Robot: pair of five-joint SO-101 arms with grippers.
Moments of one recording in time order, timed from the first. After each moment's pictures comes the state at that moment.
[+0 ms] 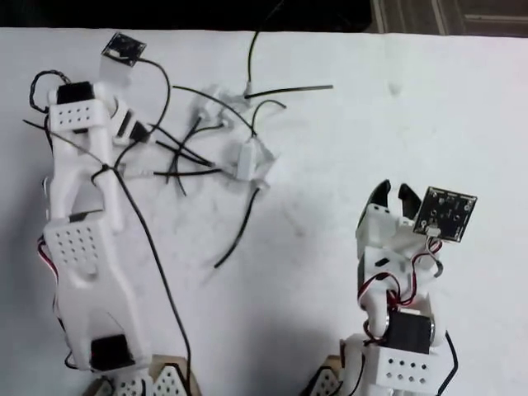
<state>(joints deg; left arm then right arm) -17.4 48.7 -44.5 71.9 -31.7 5.6 -87.3 77.2 39.4 -4.8</state>
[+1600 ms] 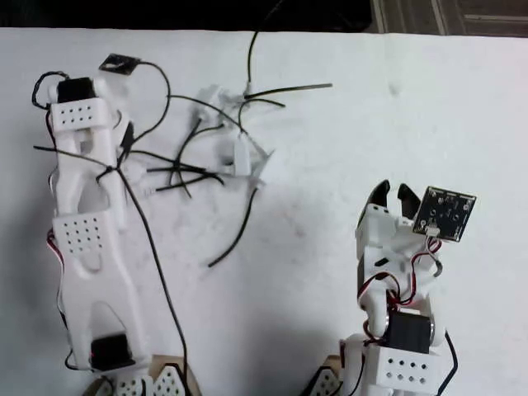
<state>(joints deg) -17.4 59.2 -64.1 100.4 -21.8 5.5 -87.3 77.2 39.4 -4.8</state>
